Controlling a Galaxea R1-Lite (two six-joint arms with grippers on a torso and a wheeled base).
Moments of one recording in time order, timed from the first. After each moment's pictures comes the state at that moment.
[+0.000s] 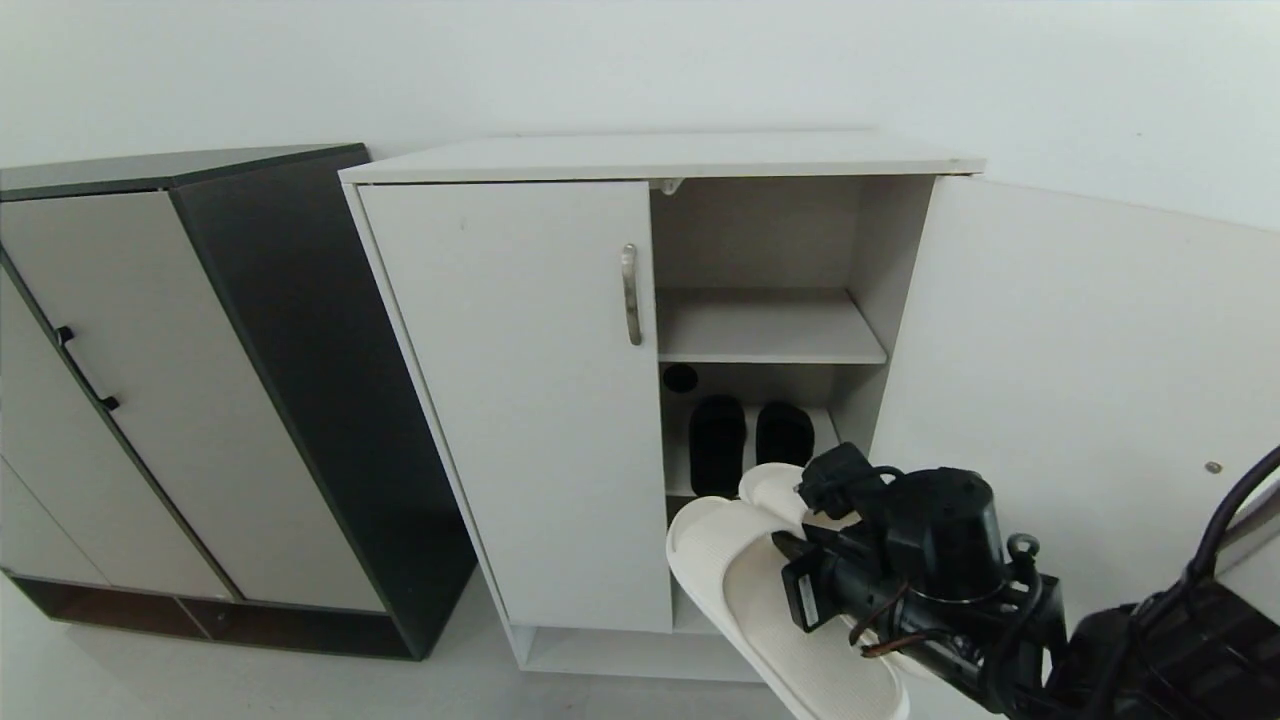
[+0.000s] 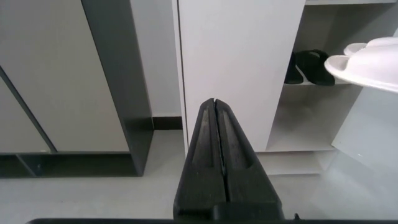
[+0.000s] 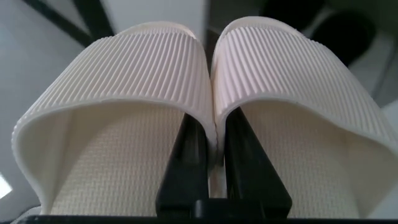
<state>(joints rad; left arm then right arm) 0.00 0.00 0.00 0.00 -0.02 0.01 0.78 1.94 -0.64 -0.93 -0.26 0.05</state>
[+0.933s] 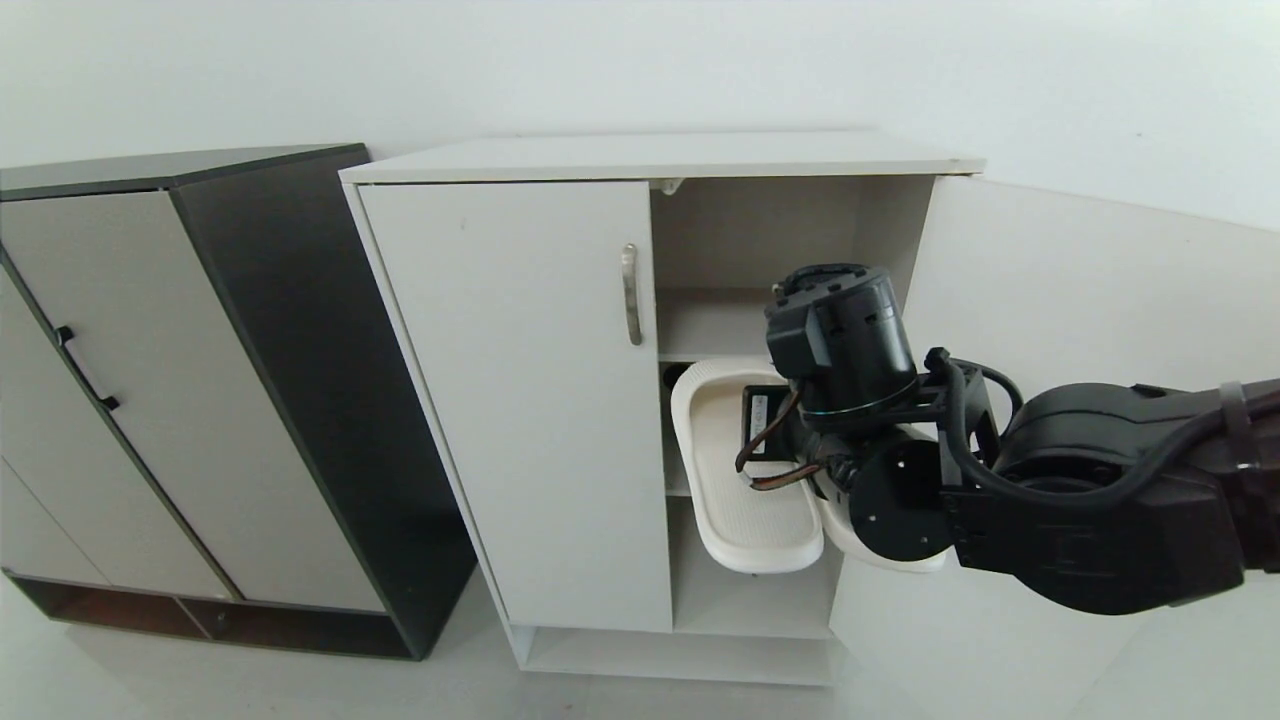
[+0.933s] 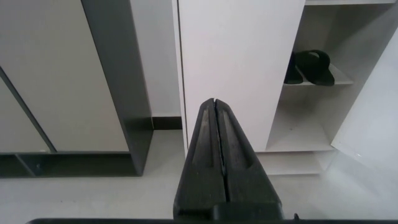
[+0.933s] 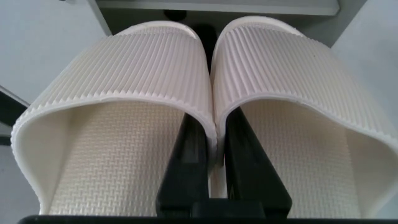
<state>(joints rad) 0.00 0.00 0.00 0.00 -0.02 0.01 0.90 1.87 -1.30 -0.14 -0.77 0.38</state>
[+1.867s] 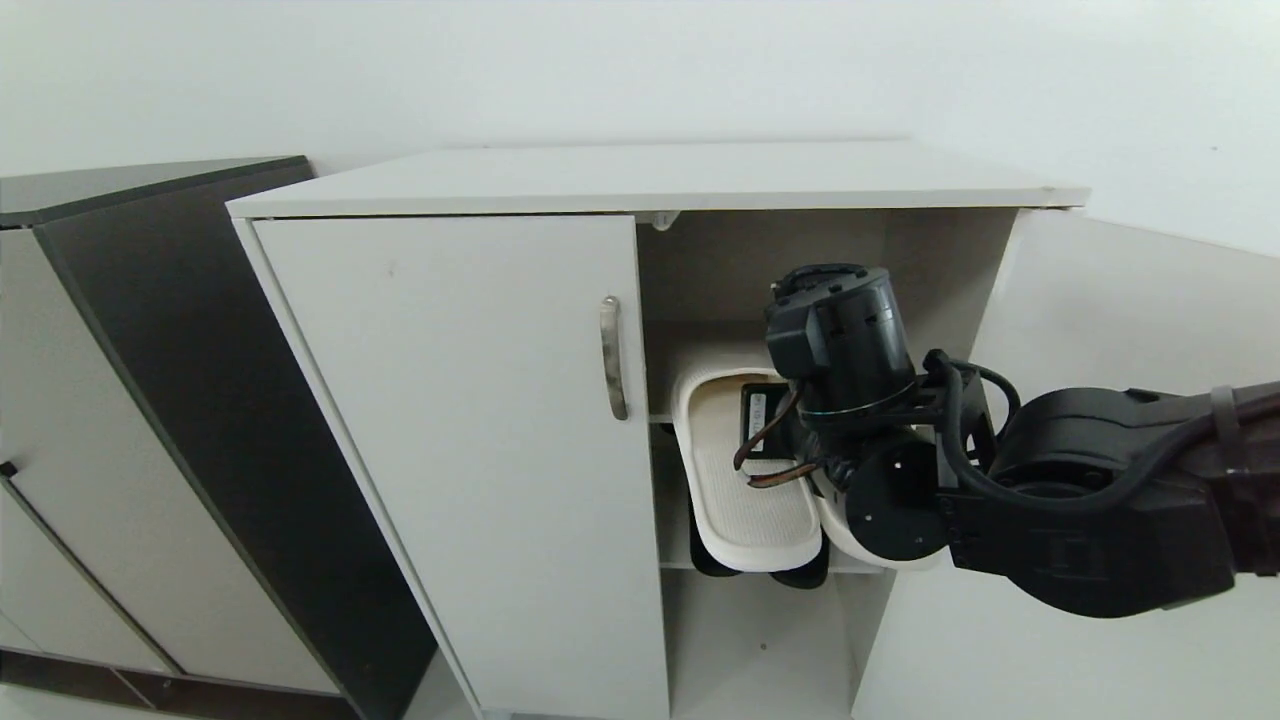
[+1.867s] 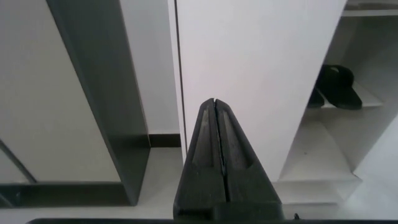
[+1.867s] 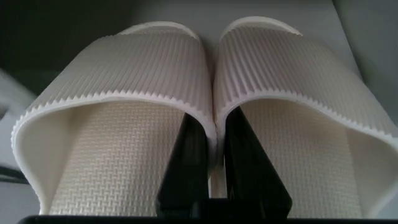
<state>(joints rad) 0.00 0.00 0.00 0.00 -0.02 0.01 0.90 1.88 -1.30 -0.19 -0.78 0.36</state>
